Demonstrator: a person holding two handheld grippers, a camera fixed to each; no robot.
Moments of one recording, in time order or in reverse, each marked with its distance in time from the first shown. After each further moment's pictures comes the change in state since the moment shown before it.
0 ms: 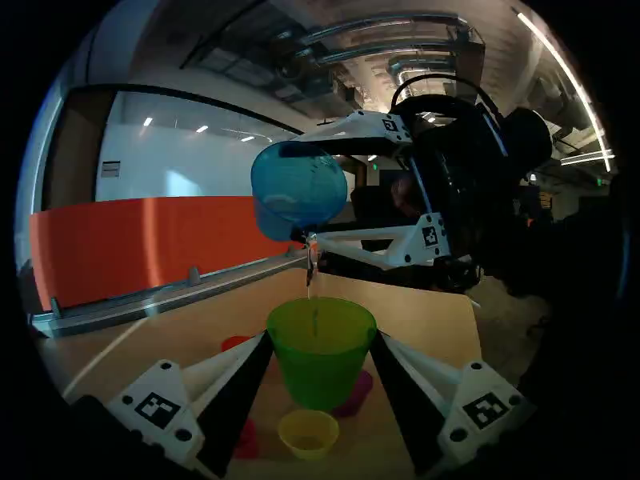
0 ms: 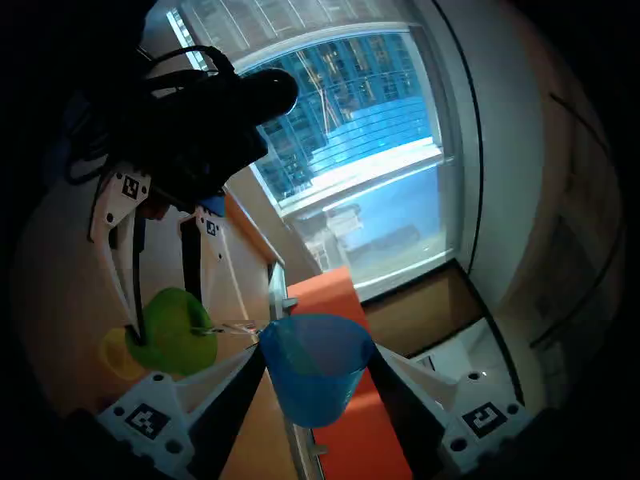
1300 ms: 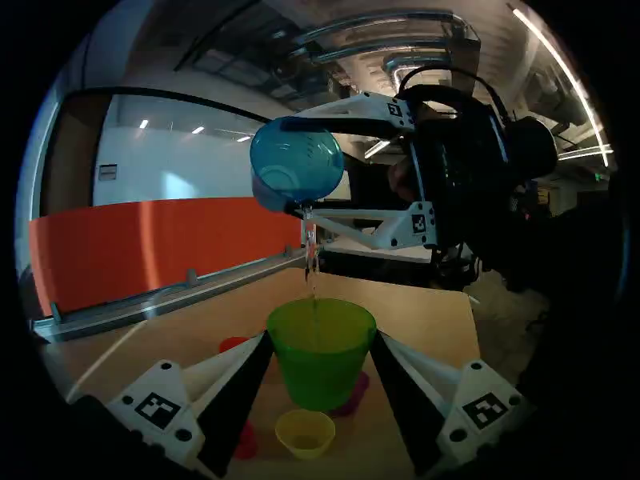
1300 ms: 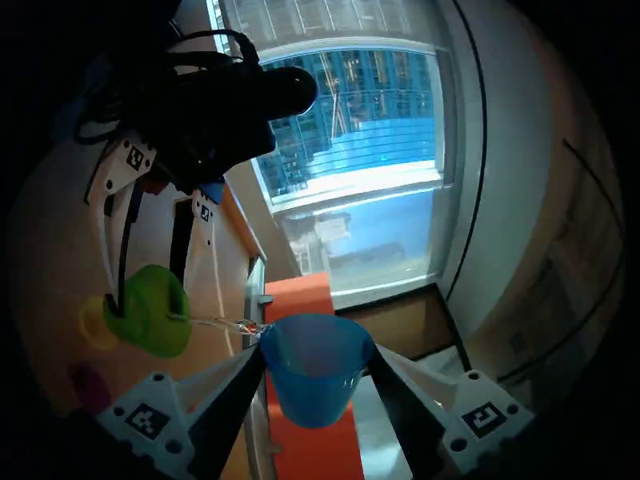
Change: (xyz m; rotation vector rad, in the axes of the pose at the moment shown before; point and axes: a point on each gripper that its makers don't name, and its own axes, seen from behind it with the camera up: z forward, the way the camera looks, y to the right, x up) left arm 0.004 0.008 -0.001 -0.010 -0.006 0.018; right arm 0.011 0.027 -0.005 -0.070 0.013 -0.175
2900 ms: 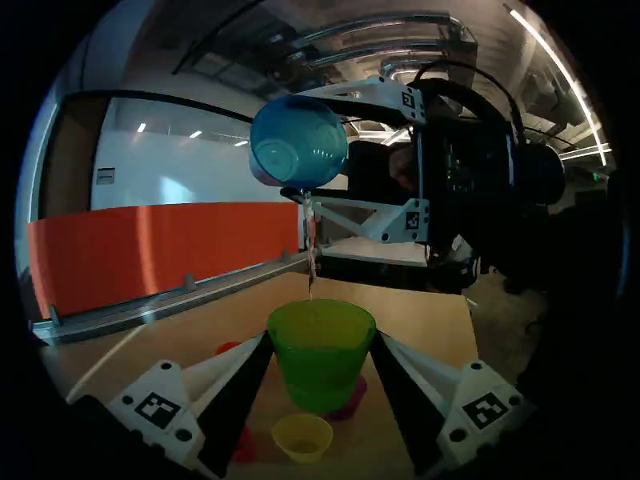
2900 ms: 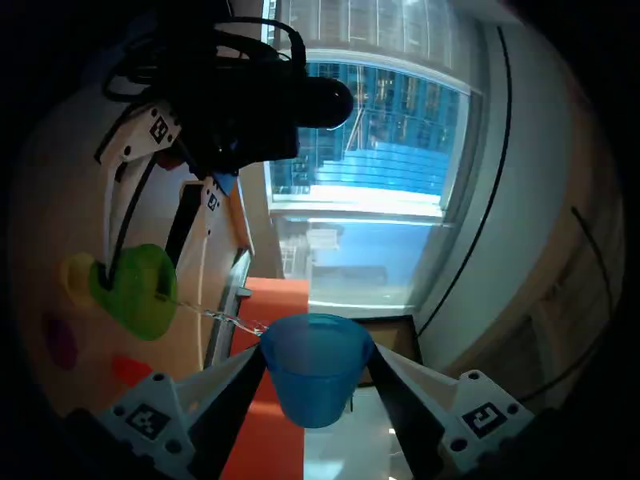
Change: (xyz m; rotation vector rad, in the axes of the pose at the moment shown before) left arm 0.005 0.003 0.000 -0.009 0.020 0.005; right arm 0.029 0.021 0.005 -0.052 0.027 -0.243
